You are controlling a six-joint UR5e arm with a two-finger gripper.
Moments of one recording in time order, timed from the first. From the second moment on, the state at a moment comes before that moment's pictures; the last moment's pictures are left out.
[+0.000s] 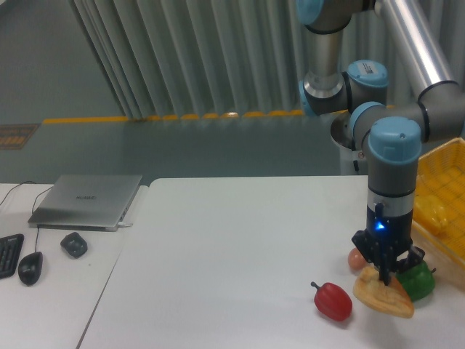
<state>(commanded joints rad) 2.34 -2.00 -1.45 -1.05 1.52 0.62</state>
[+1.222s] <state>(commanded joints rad) 2.33 -1.98 -1.53 -1.06 1.72 0.77</state>
